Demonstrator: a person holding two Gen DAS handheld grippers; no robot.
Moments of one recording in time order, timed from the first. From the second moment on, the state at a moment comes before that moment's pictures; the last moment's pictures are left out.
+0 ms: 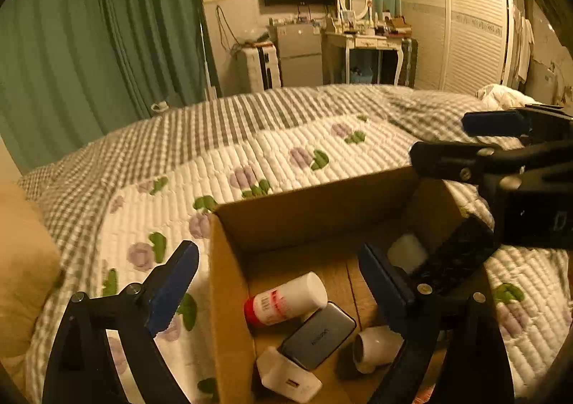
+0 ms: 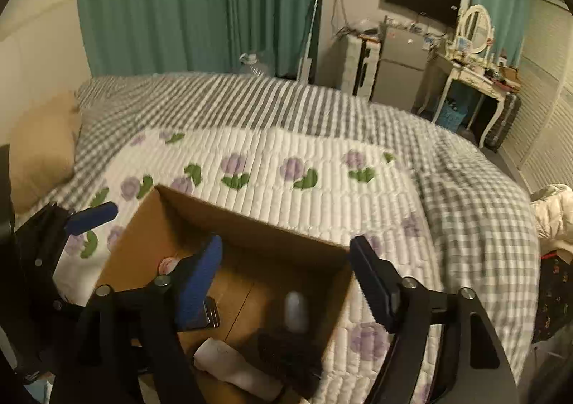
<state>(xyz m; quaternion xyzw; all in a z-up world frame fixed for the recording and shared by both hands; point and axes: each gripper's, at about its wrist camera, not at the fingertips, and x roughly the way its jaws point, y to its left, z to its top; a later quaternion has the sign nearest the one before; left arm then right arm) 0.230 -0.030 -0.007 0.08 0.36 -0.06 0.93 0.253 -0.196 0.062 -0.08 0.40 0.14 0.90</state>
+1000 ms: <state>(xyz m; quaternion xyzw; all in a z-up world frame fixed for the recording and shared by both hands) 0.076 0.014 -0.039 0.04 0.35 -0.02 0.94 0.063 -0.194 0.012 -0.12 0.42 0.15 0.88</state>
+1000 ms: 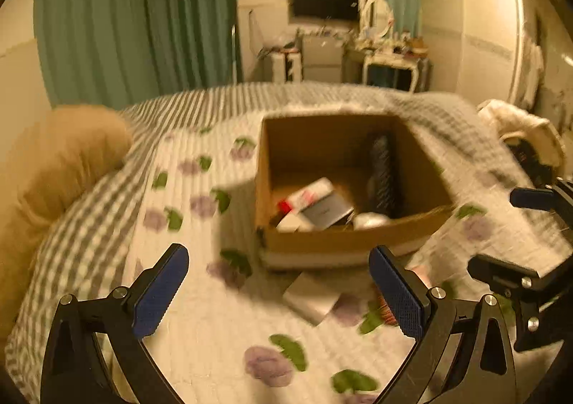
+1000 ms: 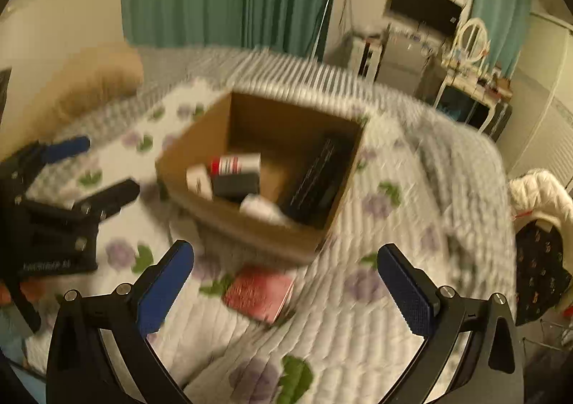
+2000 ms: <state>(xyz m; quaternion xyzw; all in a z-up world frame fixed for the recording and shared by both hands) 0.103 0.022 -0.107 0.02 0.44 0.03 0.90 0.122 -0.178 -0.122 -0.07 0.59 0.18 0.79</state>
